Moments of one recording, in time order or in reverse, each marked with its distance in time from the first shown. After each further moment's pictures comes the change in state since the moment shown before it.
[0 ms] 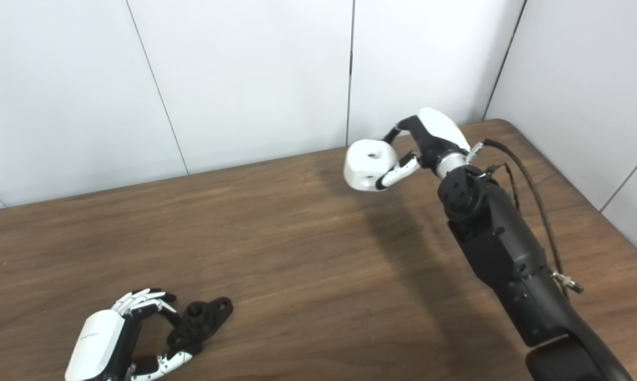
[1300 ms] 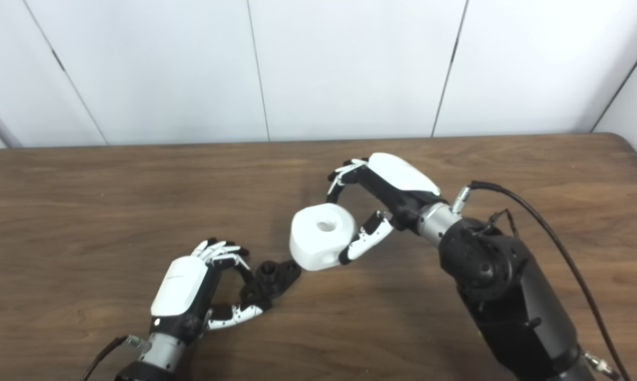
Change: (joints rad) left arm -0.015 -0.063 -0.058 0.000 0.079 0.087 0.023; right arm 0.092 0.179 0.211 -0.391 -0.018 -0.049 0.293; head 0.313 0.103
